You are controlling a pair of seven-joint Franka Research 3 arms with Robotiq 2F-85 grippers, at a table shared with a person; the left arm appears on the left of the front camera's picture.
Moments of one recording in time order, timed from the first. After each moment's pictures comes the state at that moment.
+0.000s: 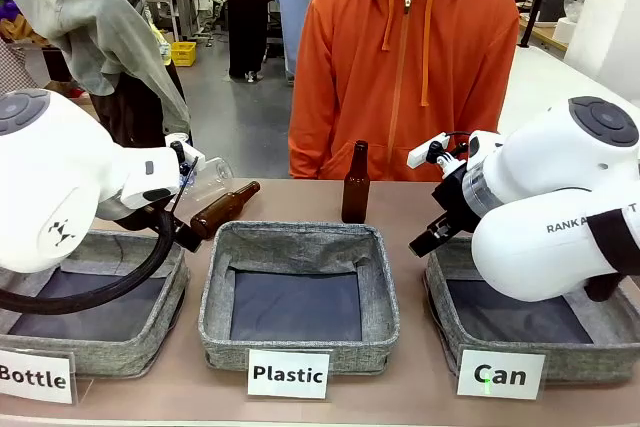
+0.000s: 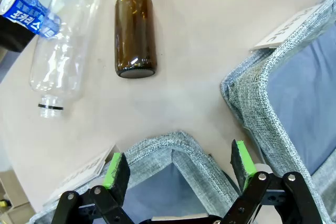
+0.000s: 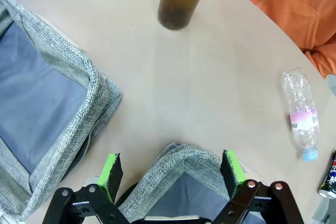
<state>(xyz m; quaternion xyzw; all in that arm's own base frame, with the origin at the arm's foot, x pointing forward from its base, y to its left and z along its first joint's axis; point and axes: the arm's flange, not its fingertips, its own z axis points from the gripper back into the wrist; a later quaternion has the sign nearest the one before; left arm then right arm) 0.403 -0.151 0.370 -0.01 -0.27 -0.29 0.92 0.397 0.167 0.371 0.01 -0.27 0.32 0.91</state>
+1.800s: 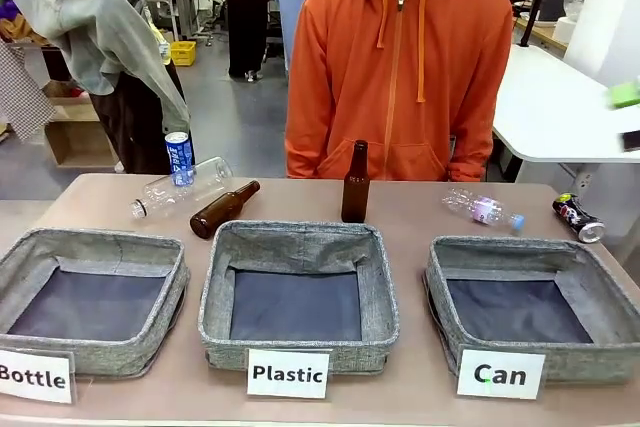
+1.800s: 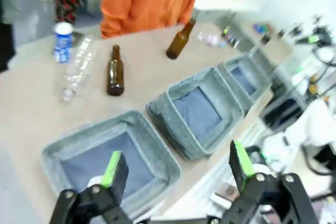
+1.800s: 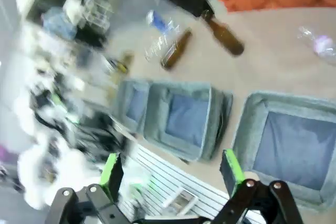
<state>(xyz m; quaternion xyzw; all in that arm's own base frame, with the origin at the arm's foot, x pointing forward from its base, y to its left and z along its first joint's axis) 0.266 0.120 0.556 -0.37 -0.37 -0.17 0.83 0.281 -0.057 0.579 0.45 -0.27 0.01 0.85</state>
